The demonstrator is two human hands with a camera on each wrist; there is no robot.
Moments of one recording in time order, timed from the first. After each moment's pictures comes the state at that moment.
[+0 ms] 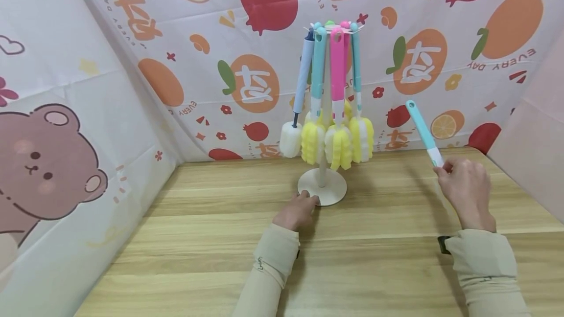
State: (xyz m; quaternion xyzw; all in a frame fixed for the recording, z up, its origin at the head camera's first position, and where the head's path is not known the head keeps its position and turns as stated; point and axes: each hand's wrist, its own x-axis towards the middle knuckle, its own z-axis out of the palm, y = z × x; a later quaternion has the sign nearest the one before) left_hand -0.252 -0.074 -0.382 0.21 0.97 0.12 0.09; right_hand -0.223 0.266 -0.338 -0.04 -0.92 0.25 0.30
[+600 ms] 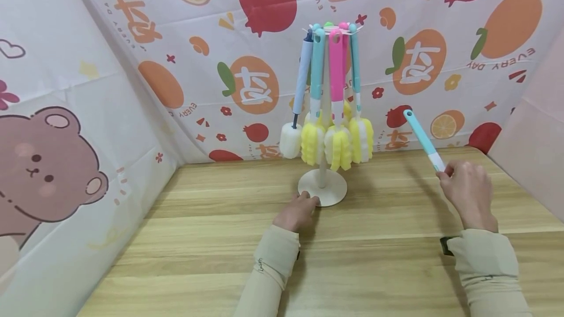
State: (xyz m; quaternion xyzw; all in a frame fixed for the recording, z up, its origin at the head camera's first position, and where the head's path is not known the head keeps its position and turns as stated) left_hand -0.253 -0.075 -0.382 0.21 0.97 0.11 0.09; right_hand -0.225 0.277 -0.347 -0.03 -0.93 0.23 0.29
